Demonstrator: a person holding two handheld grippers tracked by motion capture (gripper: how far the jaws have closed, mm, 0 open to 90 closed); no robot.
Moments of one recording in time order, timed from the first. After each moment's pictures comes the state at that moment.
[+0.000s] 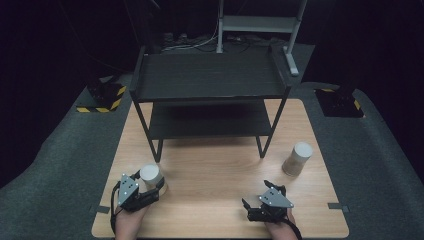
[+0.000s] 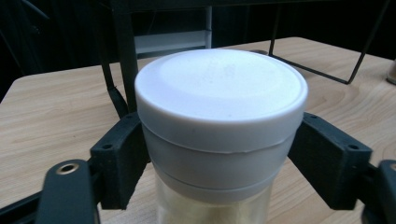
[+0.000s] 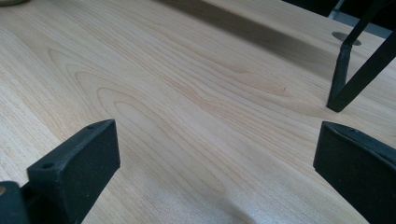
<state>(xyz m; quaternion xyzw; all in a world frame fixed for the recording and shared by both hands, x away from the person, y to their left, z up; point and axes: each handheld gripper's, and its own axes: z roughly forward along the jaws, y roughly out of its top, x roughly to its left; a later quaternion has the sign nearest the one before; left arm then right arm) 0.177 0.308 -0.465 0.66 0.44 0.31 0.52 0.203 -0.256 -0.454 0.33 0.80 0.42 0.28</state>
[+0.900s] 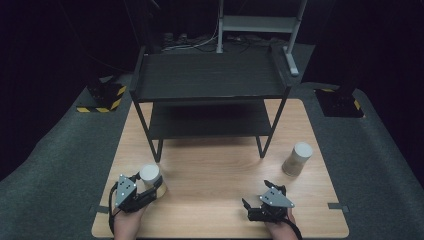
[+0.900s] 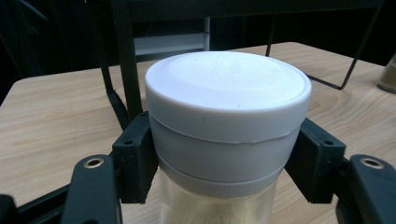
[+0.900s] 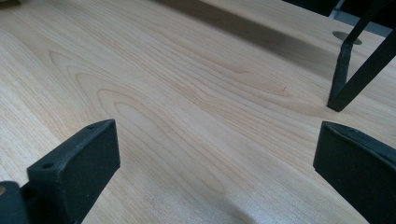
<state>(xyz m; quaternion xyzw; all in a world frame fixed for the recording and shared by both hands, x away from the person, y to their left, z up) 0.171 0.311 -0.456 0.66 0.43 0.31 0.53 0.203 -0.258 -0.454 0.33 0.79 0.43 0.28</state>
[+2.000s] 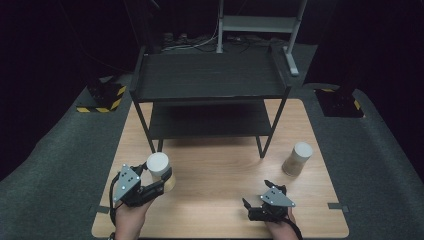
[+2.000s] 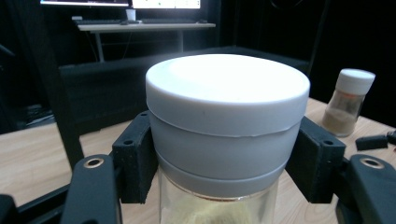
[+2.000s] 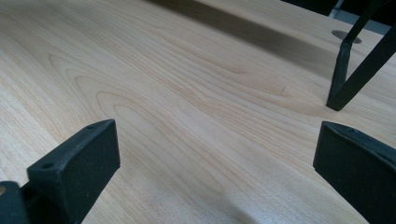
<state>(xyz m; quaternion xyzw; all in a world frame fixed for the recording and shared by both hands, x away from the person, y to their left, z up) 0.176 0.293 -0.391 0.66 0.39 0.30 0.58 0.204 -0.259 -0.454 0.33 0.79 0.43 0.28</state>
